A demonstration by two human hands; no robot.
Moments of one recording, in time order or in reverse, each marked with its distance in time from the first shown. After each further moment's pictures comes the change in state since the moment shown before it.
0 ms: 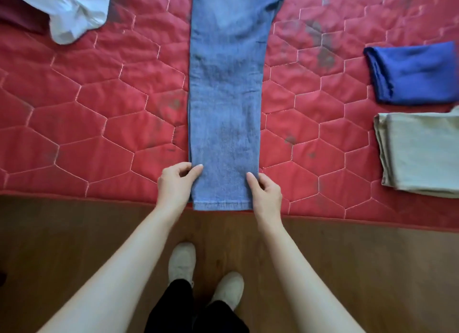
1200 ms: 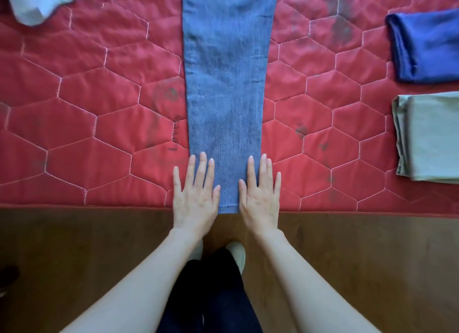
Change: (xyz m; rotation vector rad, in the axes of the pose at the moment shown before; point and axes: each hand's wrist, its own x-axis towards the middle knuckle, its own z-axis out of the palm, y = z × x) left_hand -0.008 -0.034 0.024 1.170 -0.032 0.544; right_hand 0.002 0.032 0.034 -1.030 0.056 -0.394
